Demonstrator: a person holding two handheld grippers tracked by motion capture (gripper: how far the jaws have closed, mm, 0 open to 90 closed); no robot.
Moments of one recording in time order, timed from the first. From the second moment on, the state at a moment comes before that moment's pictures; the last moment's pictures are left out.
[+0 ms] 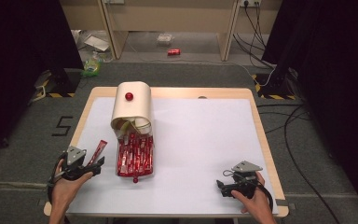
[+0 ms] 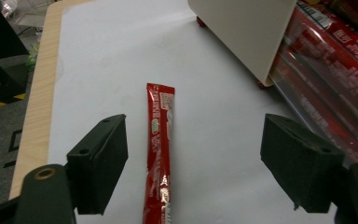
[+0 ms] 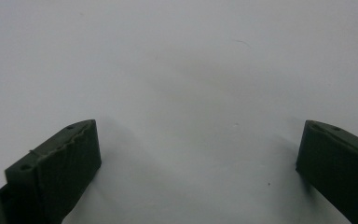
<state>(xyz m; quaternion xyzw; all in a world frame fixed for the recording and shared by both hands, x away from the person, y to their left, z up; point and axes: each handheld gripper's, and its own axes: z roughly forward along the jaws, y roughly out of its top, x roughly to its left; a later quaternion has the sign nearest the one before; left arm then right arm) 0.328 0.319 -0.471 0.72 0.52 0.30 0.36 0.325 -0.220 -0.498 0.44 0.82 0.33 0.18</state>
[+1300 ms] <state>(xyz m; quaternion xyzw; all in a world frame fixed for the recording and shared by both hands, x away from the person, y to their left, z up) 0.292 0.311 -0.463 0.71 0.49 0.30 0.41 0.325 -0.220 -0.498 0.44 0.82 0.33 0.18</state>
